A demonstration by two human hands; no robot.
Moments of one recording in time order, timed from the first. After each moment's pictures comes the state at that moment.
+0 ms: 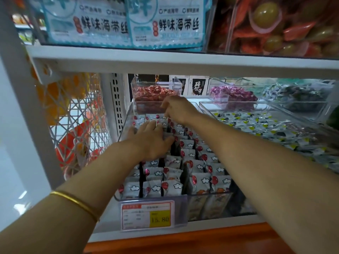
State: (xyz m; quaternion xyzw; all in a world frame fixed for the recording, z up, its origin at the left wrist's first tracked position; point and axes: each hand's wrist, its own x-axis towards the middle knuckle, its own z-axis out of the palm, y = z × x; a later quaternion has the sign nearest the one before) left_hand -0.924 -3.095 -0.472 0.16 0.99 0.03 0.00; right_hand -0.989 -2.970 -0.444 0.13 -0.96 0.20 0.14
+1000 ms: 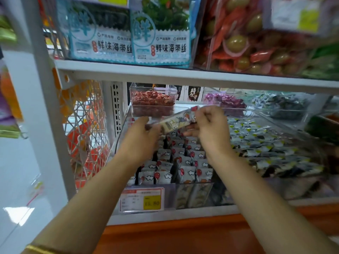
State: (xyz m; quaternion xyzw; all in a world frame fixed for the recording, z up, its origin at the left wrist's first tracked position) left_hand -0.851 -3.096 -0.452 0.11 0.81 0.56 -0.11; right_hand -0.846 -2.946 -0.440 0.04 -0.70 0.66 0.27
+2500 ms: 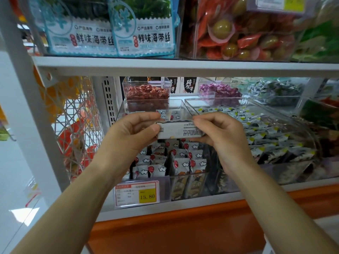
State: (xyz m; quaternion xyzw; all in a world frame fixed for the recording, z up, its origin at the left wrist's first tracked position) left_hand -0.823 -3.109 -0.451 0.19 0.67 0.72 -0.02; right_hand -0.804 -2.916 -0.455 0.05 -0.70 0.66 0.25
